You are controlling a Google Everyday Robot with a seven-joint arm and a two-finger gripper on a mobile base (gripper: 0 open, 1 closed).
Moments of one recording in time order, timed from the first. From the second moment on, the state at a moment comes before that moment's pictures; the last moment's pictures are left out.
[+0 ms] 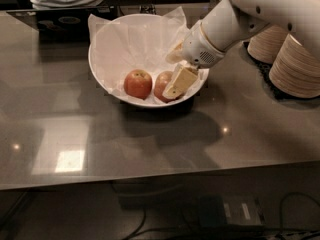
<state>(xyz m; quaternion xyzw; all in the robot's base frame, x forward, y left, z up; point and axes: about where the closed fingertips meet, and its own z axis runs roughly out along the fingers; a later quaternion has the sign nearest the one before) 0.578 -0.039 0.893 -0.65 0.69 0.15 0.29</state>
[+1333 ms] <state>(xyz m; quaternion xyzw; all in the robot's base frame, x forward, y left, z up) 0.591 -0.037 0.874 -0.64 0.70 0.15 0.28</state>
